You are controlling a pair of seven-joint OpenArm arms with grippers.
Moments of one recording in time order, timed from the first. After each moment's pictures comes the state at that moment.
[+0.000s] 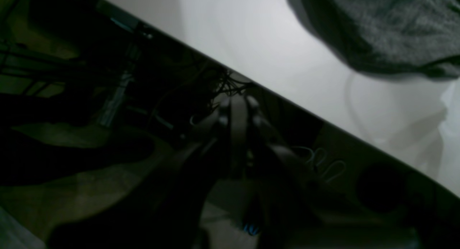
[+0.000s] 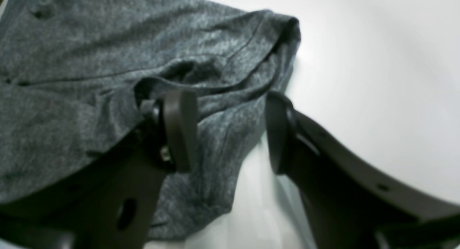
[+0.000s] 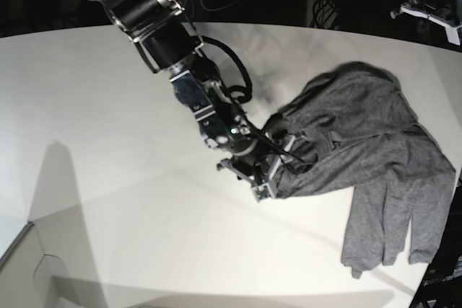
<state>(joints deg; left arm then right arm) 34.5 1.2 -51.2 115.2 -27.4 -20.4 52.9 19.3 -8.5 -29.5 60.7 15.2 0.0 -26.6</state>
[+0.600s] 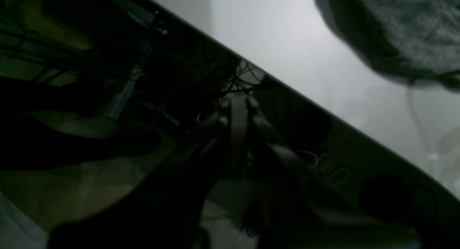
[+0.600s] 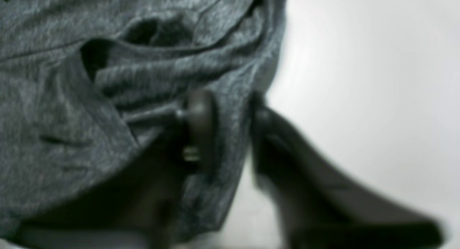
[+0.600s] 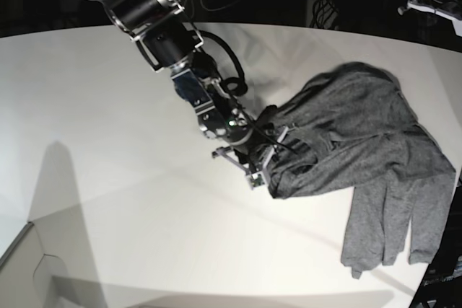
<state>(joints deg) 34.5 2.3 -55.0 115.1 -27.4 -20.5 53.1 19.1 -8.6 -29.3 53.0 15.3 0.0 -22.4</state>
